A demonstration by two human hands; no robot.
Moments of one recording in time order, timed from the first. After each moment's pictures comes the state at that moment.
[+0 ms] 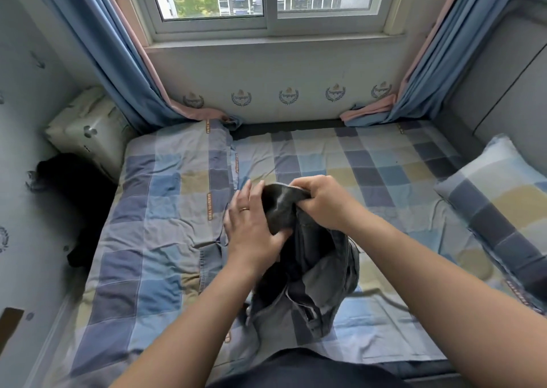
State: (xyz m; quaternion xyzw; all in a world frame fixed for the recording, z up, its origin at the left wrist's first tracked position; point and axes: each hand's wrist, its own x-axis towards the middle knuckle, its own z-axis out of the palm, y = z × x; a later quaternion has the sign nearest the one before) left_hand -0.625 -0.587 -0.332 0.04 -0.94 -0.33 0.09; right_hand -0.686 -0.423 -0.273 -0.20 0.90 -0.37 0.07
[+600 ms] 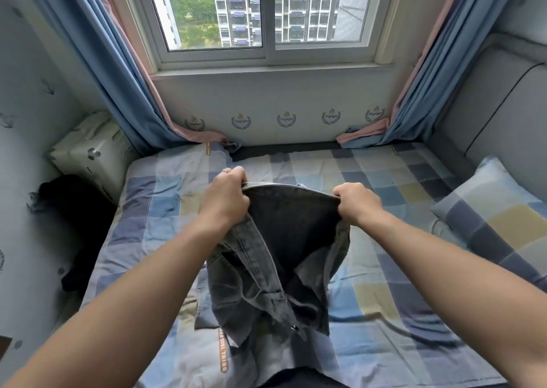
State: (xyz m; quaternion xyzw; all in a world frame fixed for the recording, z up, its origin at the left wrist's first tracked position) left_hand -0.710 -0.639 -0.267 0.01 -0.97 -0.23 0.10; right_hand -0.743 -0.364 -0.292 -0.02 0.99 -0.09 0.05
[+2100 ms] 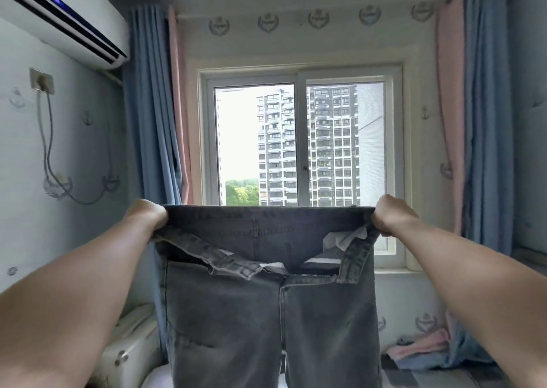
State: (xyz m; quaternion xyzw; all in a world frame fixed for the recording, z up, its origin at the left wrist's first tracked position) left_hand -0.801 -0.859 0.116 0.32 -0.80 -0.41 0.32; right_hand -0.882 -0.393 0.105 0.07 0.94 -0.26 -0.21
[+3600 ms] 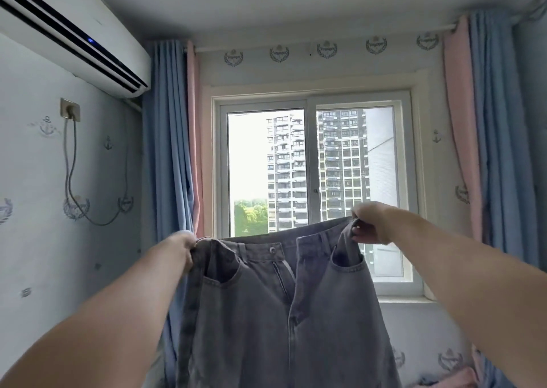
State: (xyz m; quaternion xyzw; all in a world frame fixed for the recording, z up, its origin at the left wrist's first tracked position) left_hand -0.832 -0.842 0.108 0.27 -0.66 -0.68 0.14; right_hand -0.866 -0.451 0.164 0.03 0.82 -0.57 -0.01
